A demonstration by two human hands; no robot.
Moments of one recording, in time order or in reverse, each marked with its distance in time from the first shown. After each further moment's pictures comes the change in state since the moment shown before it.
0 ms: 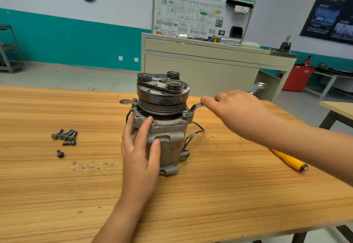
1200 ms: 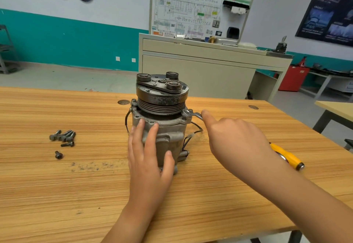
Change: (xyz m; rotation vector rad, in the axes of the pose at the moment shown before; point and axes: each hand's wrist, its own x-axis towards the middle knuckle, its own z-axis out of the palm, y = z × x) left_hand -0.013 -0.001 0.014 0.199 0.043 0.169; right_hand -0.031 -0.050 -0.026 0.219 -0.132 0.312
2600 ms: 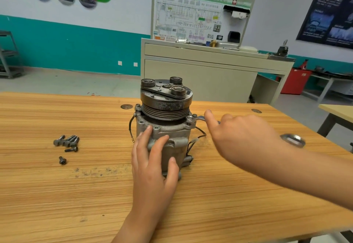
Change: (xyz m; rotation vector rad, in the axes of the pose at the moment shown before) left_hand 0.000 -0.001 -0.003 0.024 0.011 0.027; right_hand 0.009 0.007 -0.014 -0.249 -0.036 -0.243
